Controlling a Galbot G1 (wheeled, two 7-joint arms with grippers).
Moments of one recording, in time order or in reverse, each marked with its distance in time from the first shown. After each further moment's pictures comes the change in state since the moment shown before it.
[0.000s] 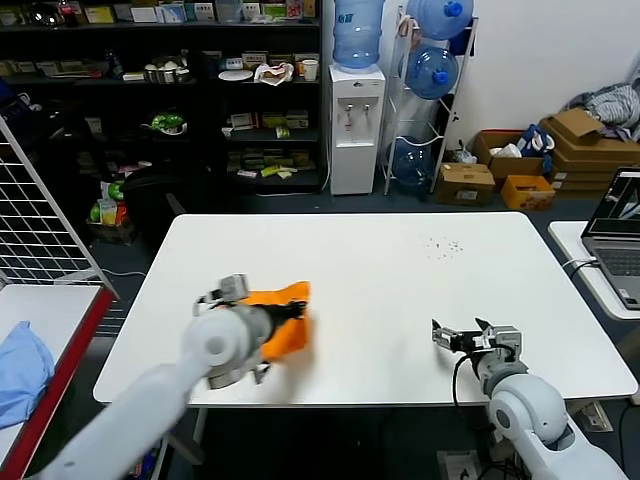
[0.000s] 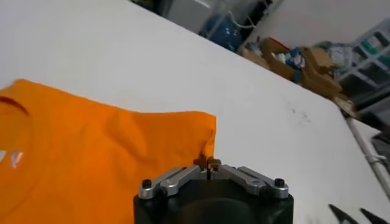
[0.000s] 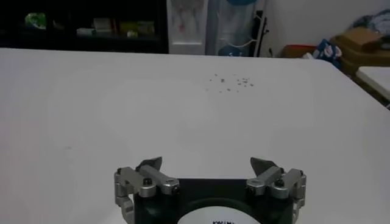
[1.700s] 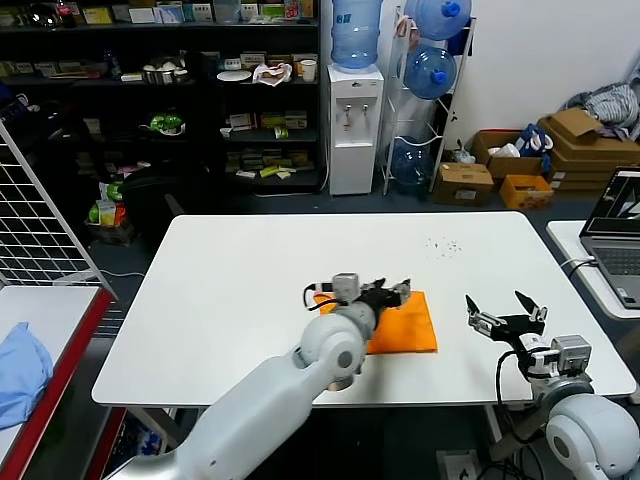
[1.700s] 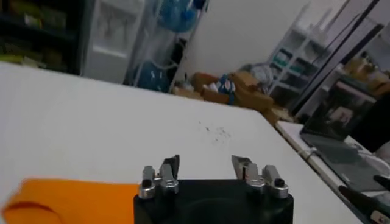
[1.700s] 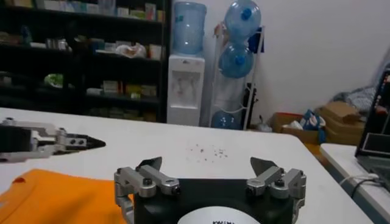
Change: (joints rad) left arm -0.028 -0.353 0.148 0.225 0.635 -0.078 0.302; right arm -0.234 -0.076 0.246 0.160 -0.072 0.257 -0.163
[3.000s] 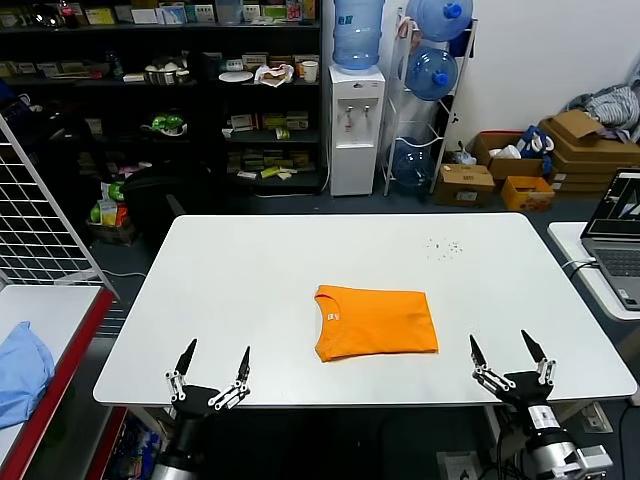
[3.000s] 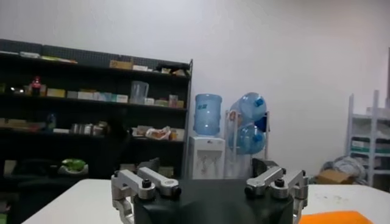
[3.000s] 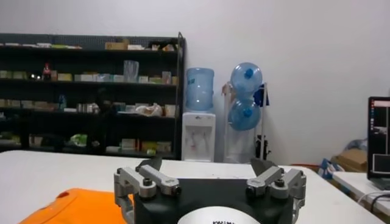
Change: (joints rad) left arm 1.143 0.018 -0.840 -0.389 0.851 -0.736 0.654; right arm -0.227 0.422 0.138 -0.087 -0.274 0.542 -0.397
